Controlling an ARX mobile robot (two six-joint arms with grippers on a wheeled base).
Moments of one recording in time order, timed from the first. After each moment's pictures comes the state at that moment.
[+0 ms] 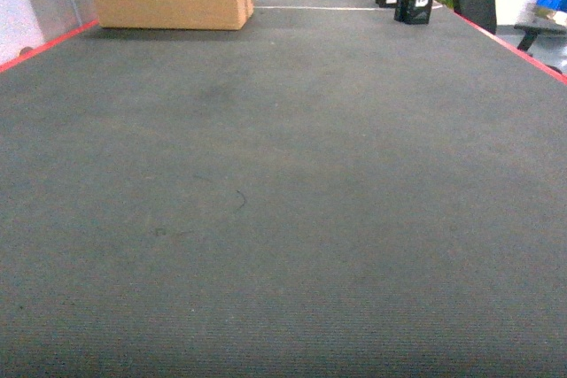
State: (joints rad) left arm 0.00 0.01 0.02 0.01 0.00 0.00; right arm 0.00 0.04 0.04 0.00 0.00 0.01
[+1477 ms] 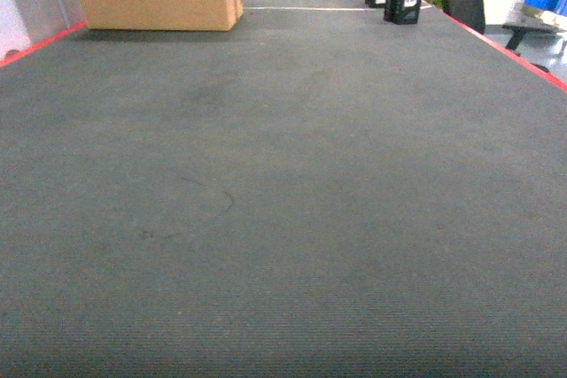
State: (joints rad) left arm 0.00 0.01 0.01 -0.01 0.00 0.00; right arm 0.00 0.00 0.01 -0.01 0.00 0.01
